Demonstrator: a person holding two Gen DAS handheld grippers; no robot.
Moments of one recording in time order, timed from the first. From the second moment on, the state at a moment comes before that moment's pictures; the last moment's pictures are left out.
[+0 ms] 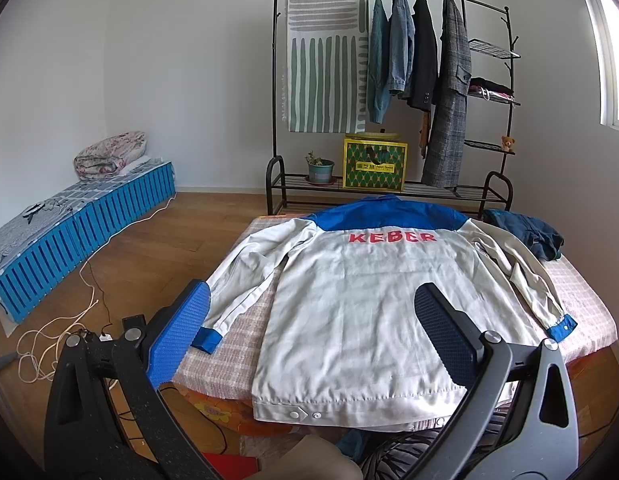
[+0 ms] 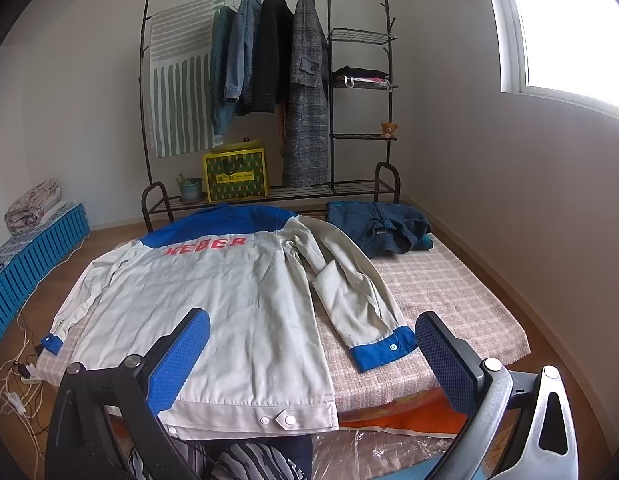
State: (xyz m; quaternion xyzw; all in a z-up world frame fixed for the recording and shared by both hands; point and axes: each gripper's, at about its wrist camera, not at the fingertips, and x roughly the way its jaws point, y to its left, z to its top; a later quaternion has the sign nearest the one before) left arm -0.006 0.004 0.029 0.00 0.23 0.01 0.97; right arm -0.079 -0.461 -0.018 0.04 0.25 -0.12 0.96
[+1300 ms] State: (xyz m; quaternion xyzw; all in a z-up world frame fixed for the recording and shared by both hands) left arm -0.010 0.006 0.031 0.00 0.23 0.07 0.97; right arm -0.057 -0.465 -0.024 0.04 0.25 -0.07 0.97
